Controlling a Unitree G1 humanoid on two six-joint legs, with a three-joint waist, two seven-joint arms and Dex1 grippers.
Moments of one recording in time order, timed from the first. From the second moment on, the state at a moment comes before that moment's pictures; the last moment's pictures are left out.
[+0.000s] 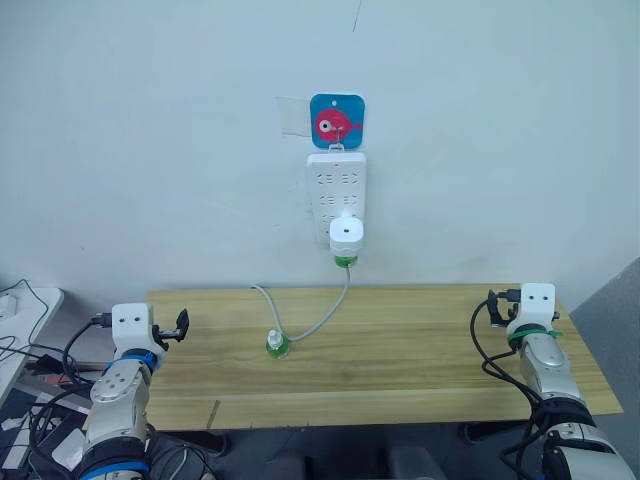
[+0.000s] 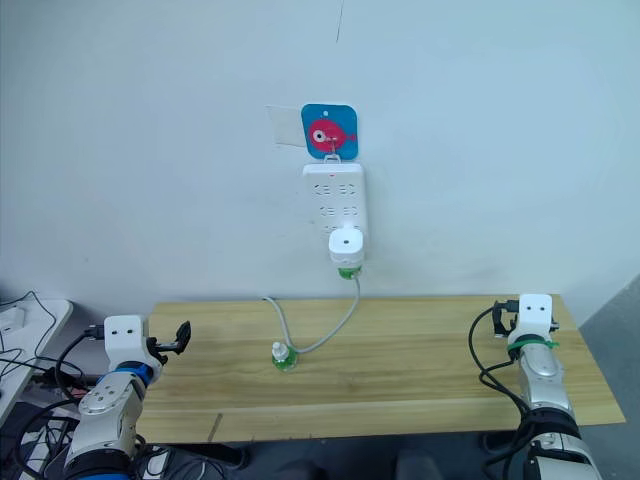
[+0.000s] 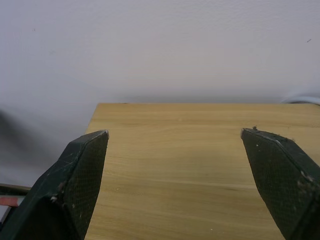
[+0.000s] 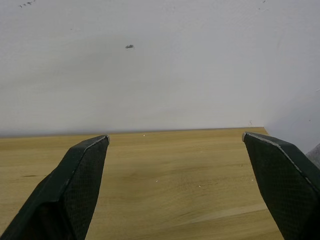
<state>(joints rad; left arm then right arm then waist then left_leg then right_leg) -0.12 0.46 0.36 0.57 -0.19 -0.06 -0.28 -0.32 -0.39 -0.23 0.83 0.09 -0.23 0.09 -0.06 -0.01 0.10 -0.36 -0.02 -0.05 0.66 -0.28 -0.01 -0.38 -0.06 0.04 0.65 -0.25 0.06</state>
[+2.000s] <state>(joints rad) -0.78 0.52 0.00 0.60 -0.28 0.12 -1.06 -0.16 -0.38 0.06 -0.31 0.39 0.41 0.57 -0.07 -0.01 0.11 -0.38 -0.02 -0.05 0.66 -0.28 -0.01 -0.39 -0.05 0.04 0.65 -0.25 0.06</state>
